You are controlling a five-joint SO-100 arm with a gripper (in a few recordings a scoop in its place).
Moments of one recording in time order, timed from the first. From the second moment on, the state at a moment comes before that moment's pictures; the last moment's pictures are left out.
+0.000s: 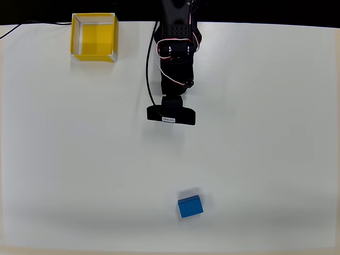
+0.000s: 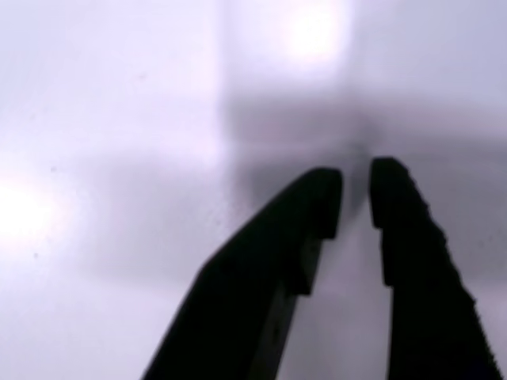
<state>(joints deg) -3.7 190.3 178.6 75.6 -92.8</state>
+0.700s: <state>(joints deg) -4.7 129.5 148.0 18.5 -87.6</state>
